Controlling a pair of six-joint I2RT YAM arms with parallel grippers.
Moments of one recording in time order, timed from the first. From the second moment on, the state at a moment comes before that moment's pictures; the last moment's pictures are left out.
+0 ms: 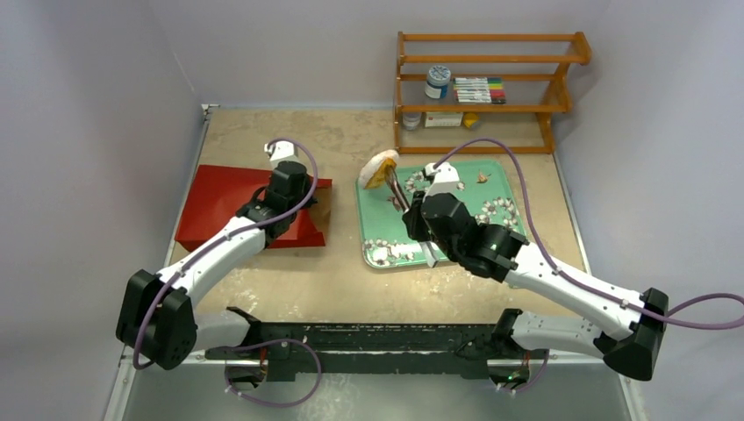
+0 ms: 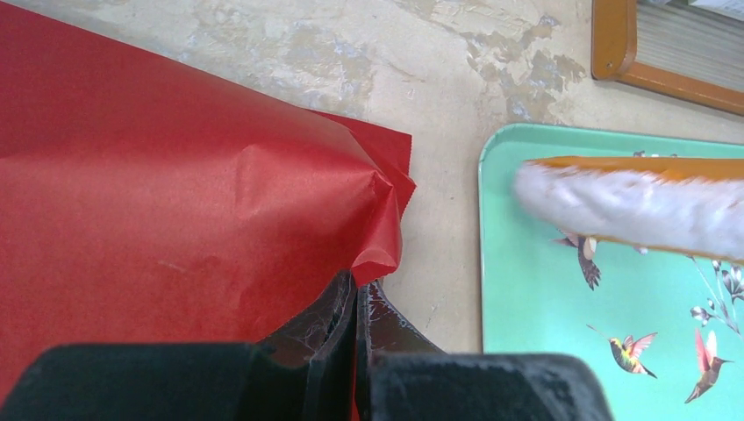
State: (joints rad) left arm -0.47 1.25 0.85 -0.18 -0.39 -0.55; right arm 0.97 1.07 0.97 -0.48 0.49 0.58
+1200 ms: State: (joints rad) left arm -0.49 1.25 0.86 -0.16 -0.34 -0.54; right arm 1.04 1.02 1.30 -1.07 0.38 0.71
